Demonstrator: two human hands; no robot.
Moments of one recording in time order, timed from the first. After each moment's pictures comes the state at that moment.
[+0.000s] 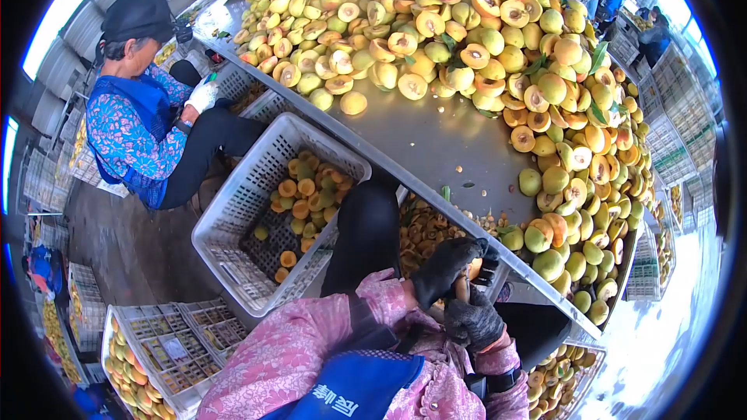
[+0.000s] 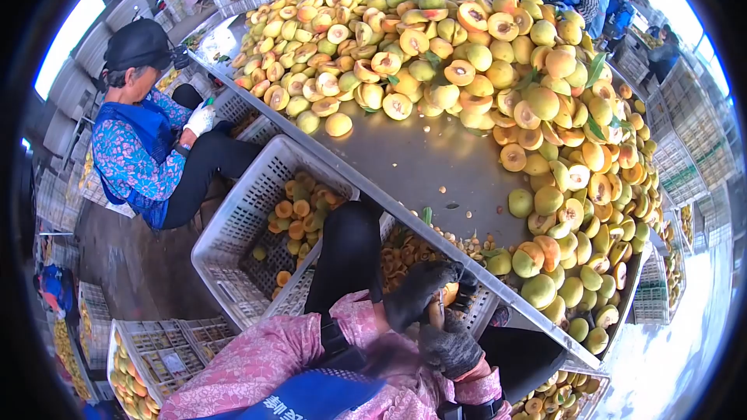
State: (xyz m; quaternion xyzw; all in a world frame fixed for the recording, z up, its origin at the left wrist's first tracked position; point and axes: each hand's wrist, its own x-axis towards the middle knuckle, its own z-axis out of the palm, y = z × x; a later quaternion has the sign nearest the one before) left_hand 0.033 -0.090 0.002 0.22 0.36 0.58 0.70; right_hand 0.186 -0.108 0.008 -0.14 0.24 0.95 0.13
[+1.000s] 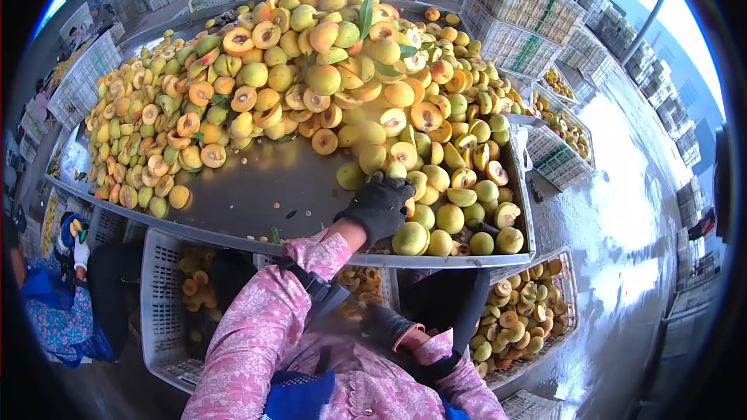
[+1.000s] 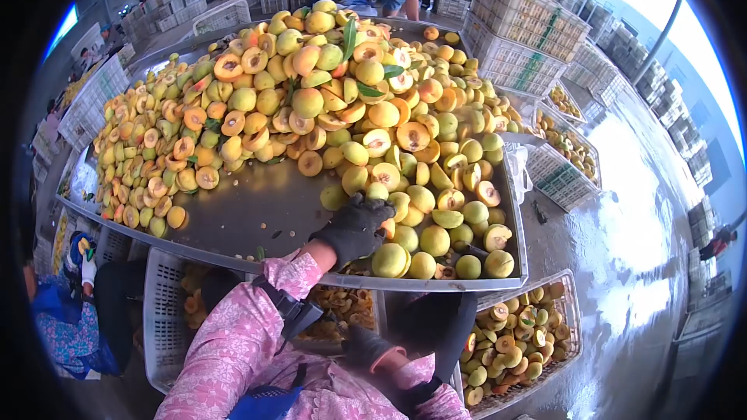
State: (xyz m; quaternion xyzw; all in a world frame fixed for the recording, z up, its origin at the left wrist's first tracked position) left_hand 0.142 0.075 0.022 0.89 0.38 0.24 0.11; right_hand 0.243 -0.128 -0.084 -0.47 -0.73 0.49 0.03
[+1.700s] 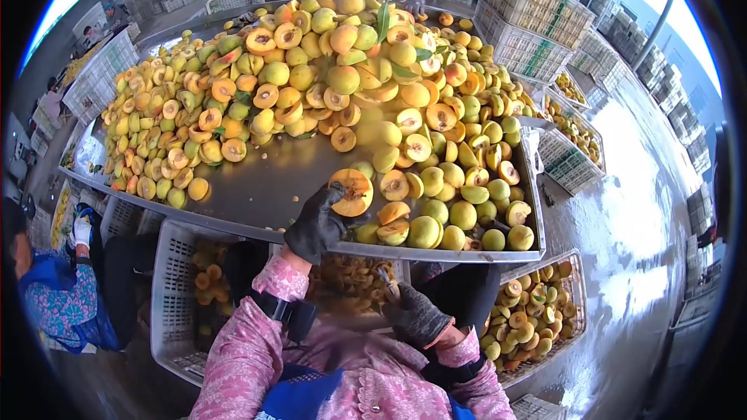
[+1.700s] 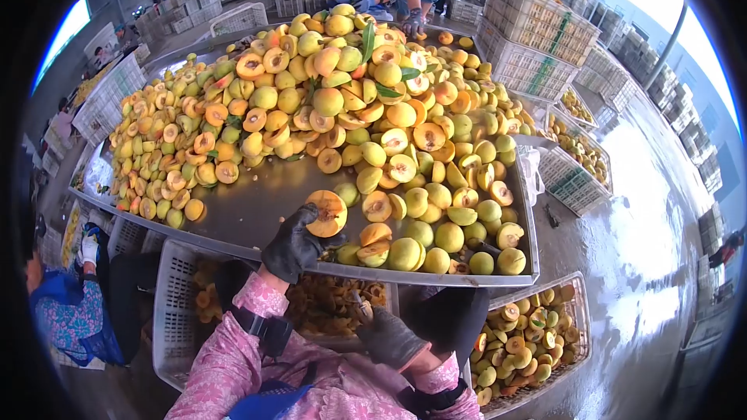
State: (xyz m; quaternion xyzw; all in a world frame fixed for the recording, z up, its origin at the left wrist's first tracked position) left_hand 0.041 0.019 0.044 0.19 0.23 0.53 0.79; right_hand 0.254 -0.124 0.008 -0.42 -0.65 0.58 0.24
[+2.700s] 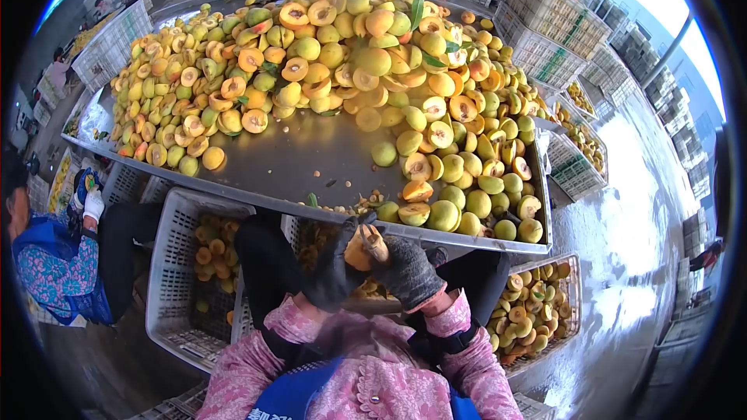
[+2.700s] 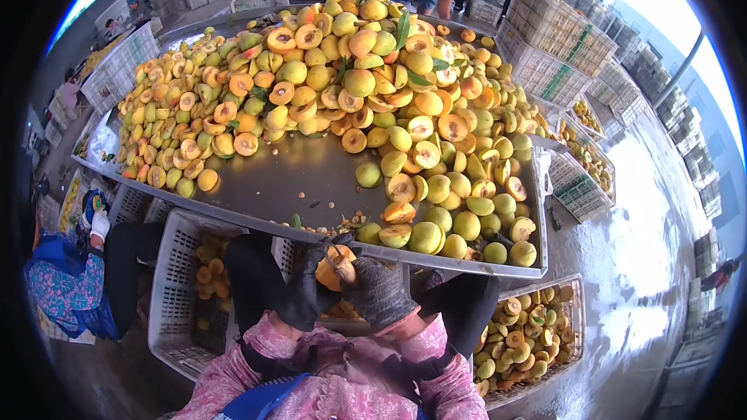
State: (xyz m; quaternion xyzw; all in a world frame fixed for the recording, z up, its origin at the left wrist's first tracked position) left_hand 0.034 -0.089 0.002 0.67 0.42 0.48 0.38; right_hand 0.189 -0.080 0.050 -0.46 -0.79 0.31 0.27
